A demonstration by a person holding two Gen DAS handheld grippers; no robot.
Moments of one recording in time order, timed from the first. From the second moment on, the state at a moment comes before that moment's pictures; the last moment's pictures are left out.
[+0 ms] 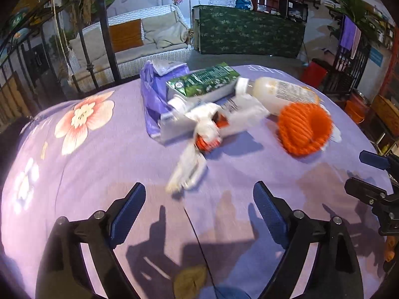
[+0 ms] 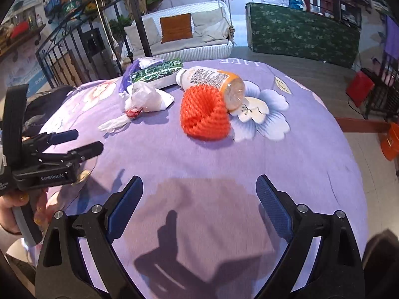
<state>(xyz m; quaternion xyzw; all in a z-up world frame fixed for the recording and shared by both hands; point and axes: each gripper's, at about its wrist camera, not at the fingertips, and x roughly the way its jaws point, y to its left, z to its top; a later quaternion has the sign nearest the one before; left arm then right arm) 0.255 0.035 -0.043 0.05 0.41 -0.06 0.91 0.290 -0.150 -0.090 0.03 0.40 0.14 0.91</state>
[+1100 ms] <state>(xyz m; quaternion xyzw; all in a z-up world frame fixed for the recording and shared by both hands) 0.207 0.005 -0.039 0.05 0.42 -0.12 0.90 0.327 -0.167 -0.102 0.08 0.42 0.12 0.90</state>
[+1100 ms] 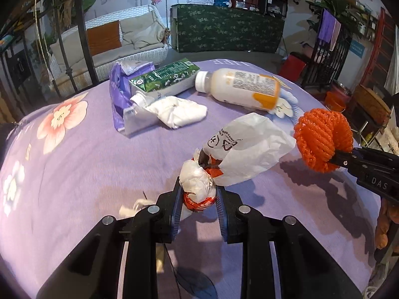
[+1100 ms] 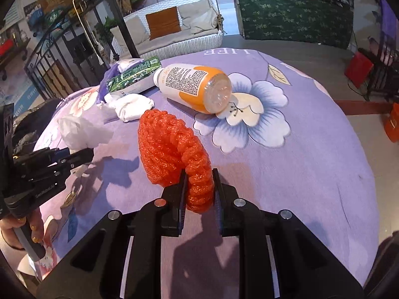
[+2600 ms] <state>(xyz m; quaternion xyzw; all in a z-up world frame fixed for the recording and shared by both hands) 0.055 -0.123 -0.036 0.03 0.38 -0.25 0.89 0.084 -0.294 -0.098 0.16 0.33 -0.01 0.93</state>
